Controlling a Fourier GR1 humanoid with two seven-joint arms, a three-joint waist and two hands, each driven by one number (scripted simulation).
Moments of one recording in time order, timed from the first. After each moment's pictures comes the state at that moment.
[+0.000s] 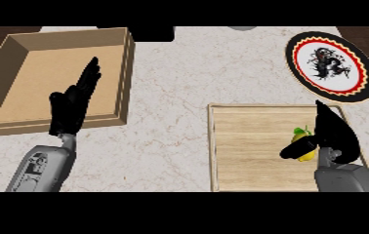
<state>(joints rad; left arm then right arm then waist) -0.26 0.28 -0.09 -1.40 0.02 0.13 0.09 -0.14 -0.24 0.05 -1.64 0.80 0.23 1.04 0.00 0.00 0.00</state>
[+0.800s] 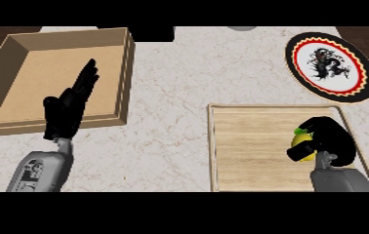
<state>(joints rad) -0.22 0.24 -0.04 -1.47 -0.03 0.08 0.12 -0.11 -0.22 0.01 -1.53 0.91 0.19 0.96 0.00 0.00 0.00</state>
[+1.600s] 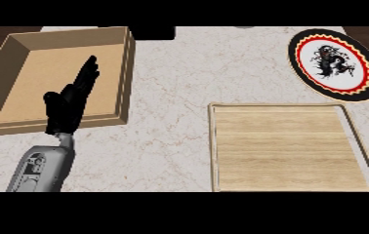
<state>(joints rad) -0.26 0.23 -0.01 -1.42 -0.04 0.06 0.10 -0.10 -0.72 -0.25 -1.29 0.69 0.26 0.15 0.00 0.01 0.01</state>
